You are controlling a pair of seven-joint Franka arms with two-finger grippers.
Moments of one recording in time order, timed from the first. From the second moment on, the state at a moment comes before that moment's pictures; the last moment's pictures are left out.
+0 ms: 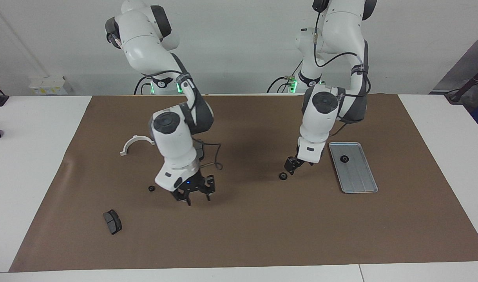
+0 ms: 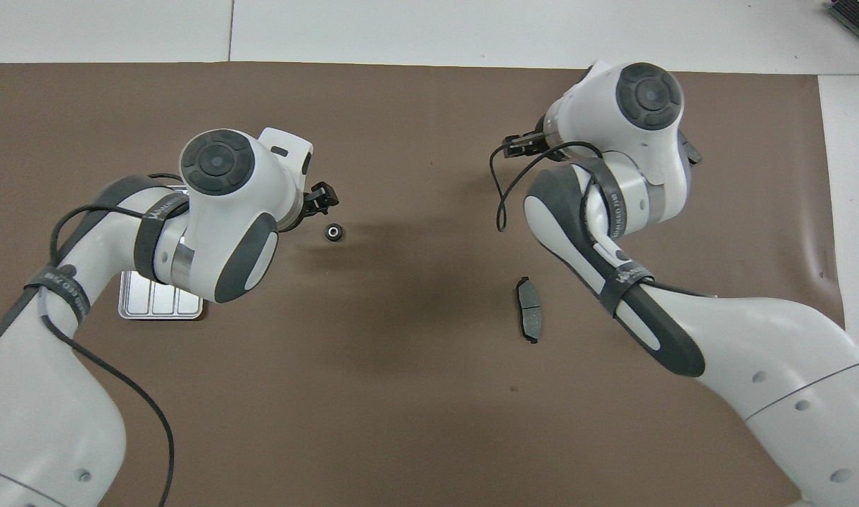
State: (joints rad) left arm -0.26 0.38 -0.16 -1.80 0.14 2.22 -0.86; right arm 0.06 0.62 0.21 -1.45 -0.09 2.28 0.11
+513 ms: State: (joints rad) left arm -0.32 0.46 -0.16 -1.79 0.15 2.26 -0.91; right arm -0.14 0.54 0.21 -1.61 -0.09 2.21 -0.02
